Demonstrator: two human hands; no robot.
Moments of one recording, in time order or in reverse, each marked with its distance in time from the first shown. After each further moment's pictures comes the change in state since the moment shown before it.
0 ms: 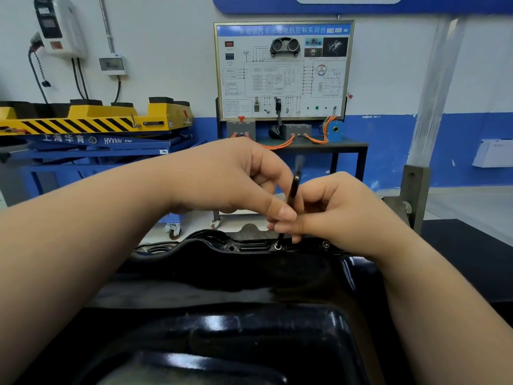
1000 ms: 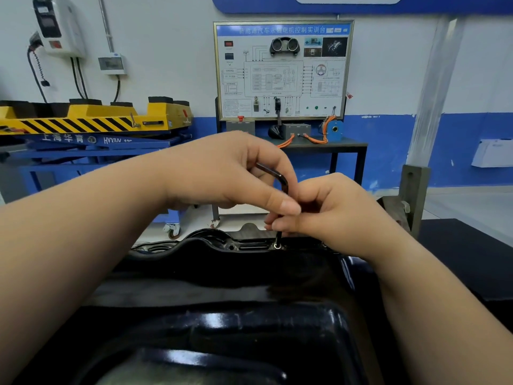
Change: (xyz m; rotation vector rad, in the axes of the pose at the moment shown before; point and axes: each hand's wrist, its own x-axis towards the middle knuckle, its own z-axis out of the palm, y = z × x) left_hand -0.004 0.003 -0.005 -0.056 -0.008 0.026; right_hand 0.000 0.001 0.004 -0.070 0.018 -0.002
